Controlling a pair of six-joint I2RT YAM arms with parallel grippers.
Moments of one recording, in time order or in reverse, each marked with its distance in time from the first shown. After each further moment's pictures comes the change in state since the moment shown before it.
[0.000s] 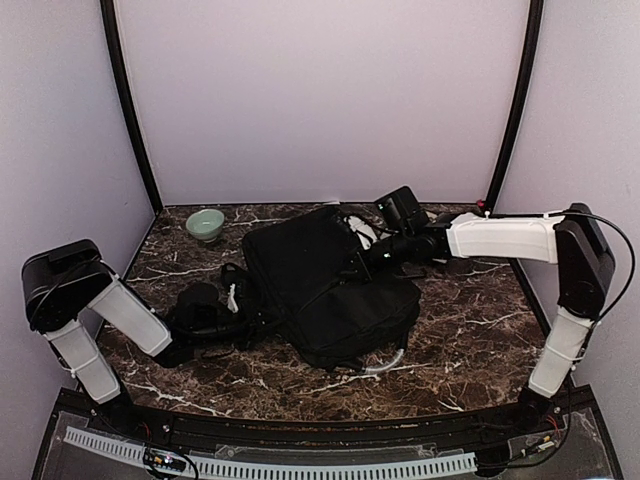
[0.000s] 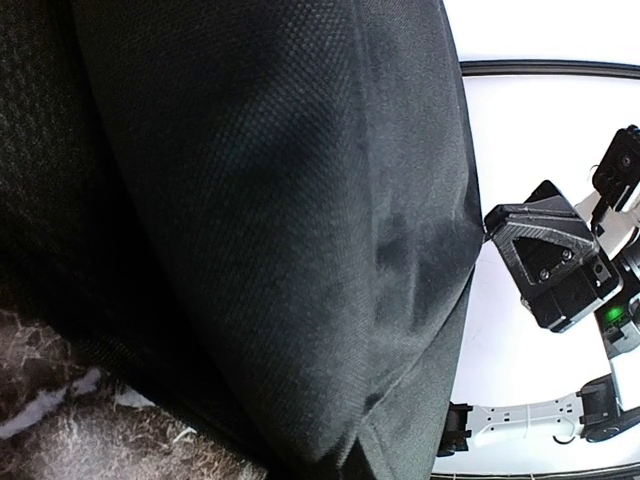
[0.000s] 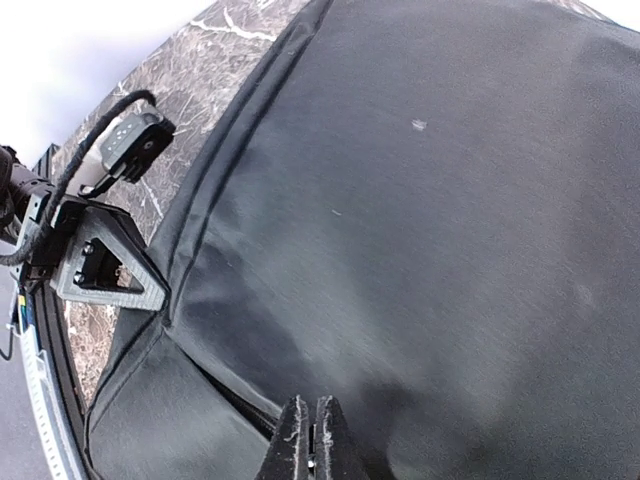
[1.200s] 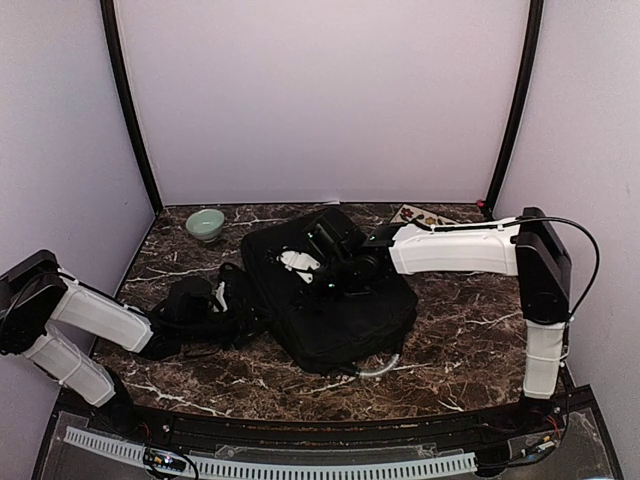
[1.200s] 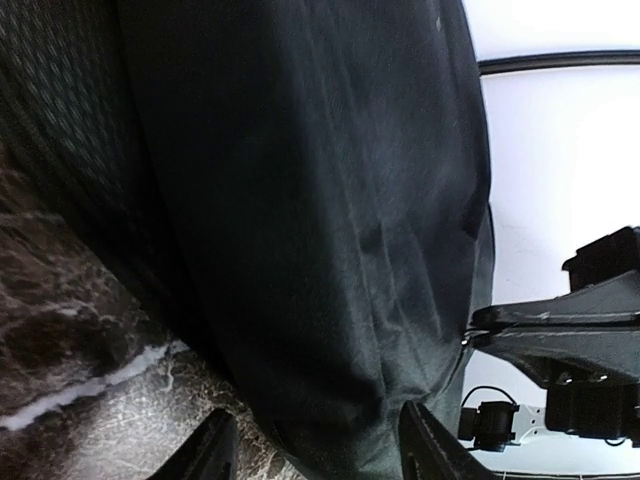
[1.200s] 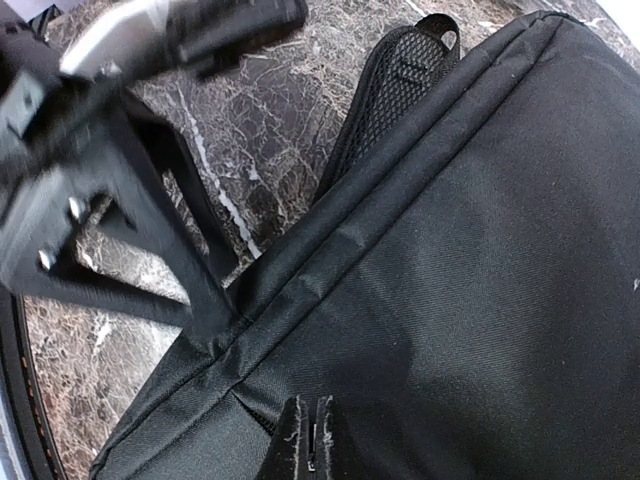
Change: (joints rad) left arm 0.036 -0.247 -0.004 -0.396 -0.011 0.134; right arm 0.274 0.208 0.280 -0.172 0.222 -0.213
